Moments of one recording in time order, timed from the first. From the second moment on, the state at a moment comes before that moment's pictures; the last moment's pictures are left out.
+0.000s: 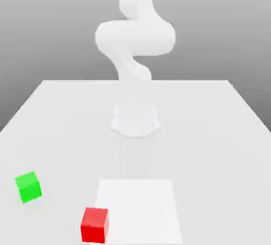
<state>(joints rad) 0.00 -0.71 -0.02 -2.31 0.01 2.33 0.79</state>
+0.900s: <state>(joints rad) -0.05 0.27 -0.12 -2.45 0.08 2.73 0.64</state>
